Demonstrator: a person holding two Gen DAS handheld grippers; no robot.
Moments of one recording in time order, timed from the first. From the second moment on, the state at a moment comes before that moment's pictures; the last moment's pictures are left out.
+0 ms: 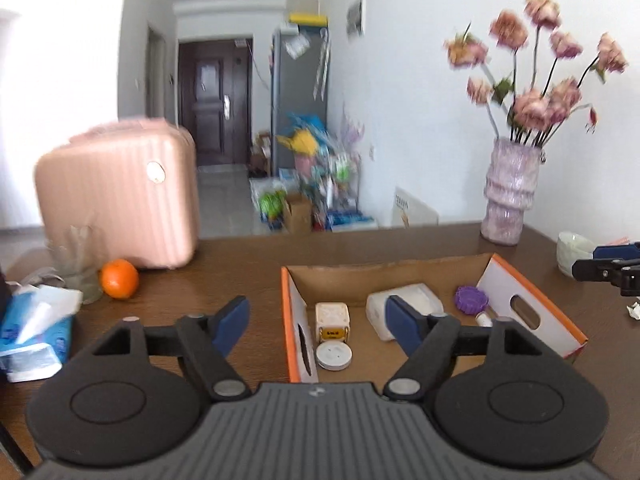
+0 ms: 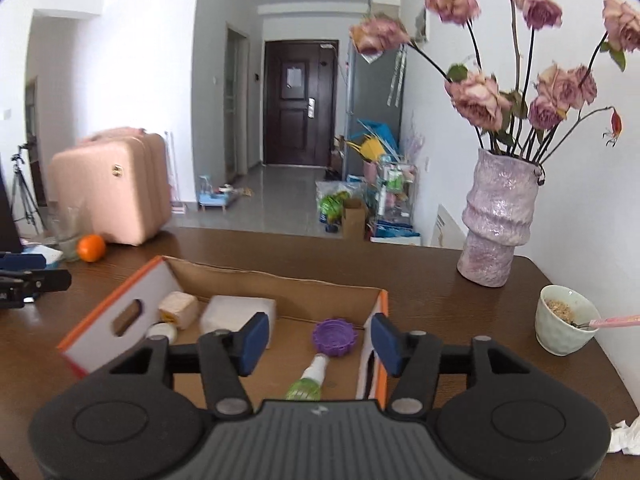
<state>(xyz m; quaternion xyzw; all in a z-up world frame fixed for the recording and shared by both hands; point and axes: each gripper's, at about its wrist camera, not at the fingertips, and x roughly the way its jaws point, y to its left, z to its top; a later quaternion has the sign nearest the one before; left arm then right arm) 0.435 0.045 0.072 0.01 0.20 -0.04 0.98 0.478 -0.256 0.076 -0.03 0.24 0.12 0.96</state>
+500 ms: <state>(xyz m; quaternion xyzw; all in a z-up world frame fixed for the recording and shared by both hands) 0.285 0.044 0.073 -0.03 0.07 -0.03 1.00 0.336 -0.241 0.056 -0.04 0.09 0.15 0.98</state>
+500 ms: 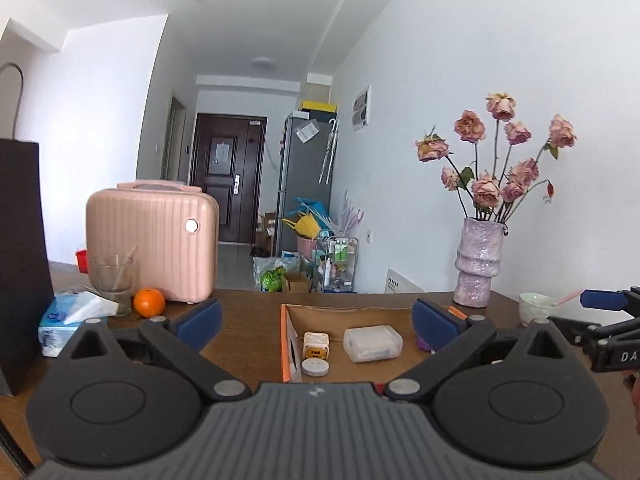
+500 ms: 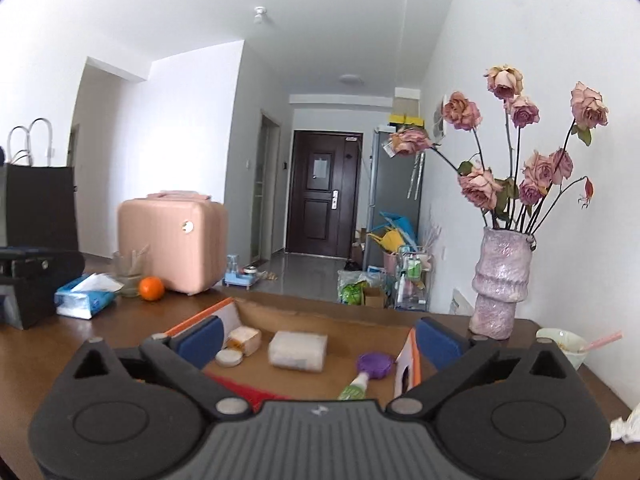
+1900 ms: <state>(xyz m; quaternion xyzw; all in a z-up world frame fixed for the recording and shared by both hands) 0.324 0.042 -0.016 -0.11 0.29 -0.02 0.95 0.296 -0.272 -0.040 0.08 0.27 0.12 0.95</state>
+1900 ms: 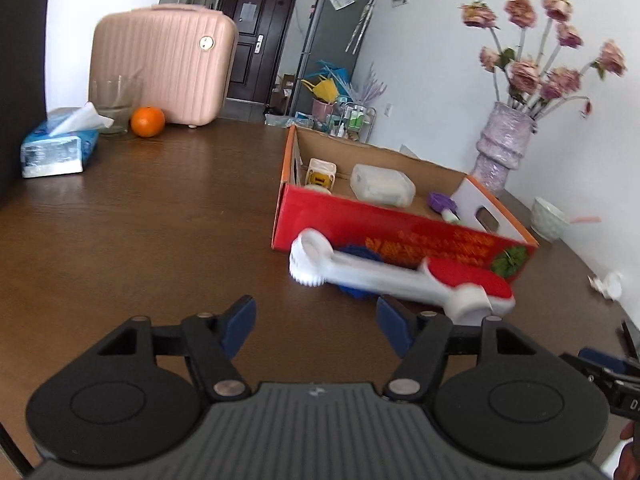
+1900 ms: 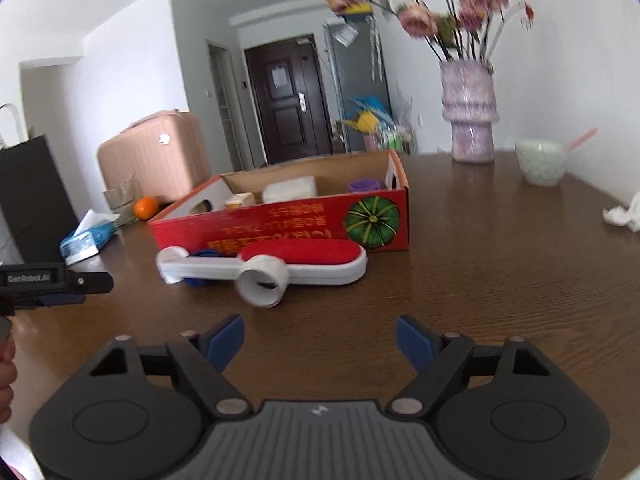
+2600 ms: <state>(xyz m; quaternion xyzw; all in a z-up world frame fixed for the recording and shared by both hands) 0.400 0.068 -0.044 -0.29 0.37 -0.05 0.88 0.437 -0.298 -0.073 0.24 0.33 0.15 0.90</state>
